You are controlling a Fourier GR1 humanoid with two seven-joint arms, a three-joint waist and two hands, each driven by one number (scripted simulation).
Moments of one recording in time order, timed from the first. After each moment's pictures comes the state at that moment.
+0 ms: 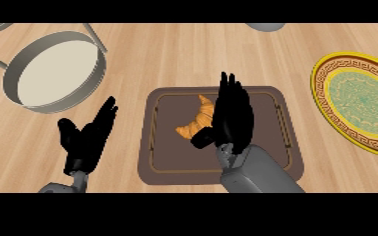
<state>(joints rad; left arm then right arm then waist) -0.03 0.28 -0.25 -1.45 0.30 0.20 0.15 -0.48 -0.01 0.57 -1.50 0.90 -0.12 1.20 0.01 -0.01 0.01</state>
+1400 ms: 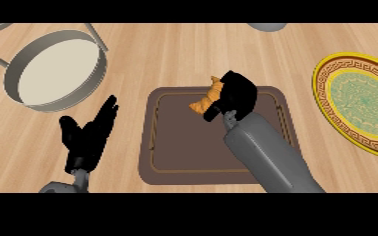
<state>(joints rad) -0.03 0.24 -0.22 -1.46 0.25 0.18 0.18 -0.66 -0.05 0.48 -1.10 0.81 -0.20 1.15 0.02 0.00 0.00</state>
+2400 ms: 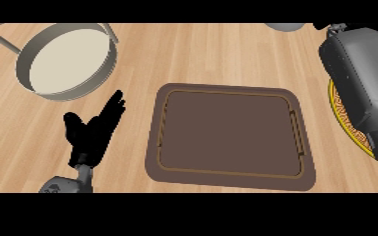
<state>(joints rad) -0.07 0.24 -0.23 -1.47 0.25 0.15 0.18 -1.04 -0.42 0.03 -0.71 1.34 -0.42 1.21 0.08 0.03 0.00</state>
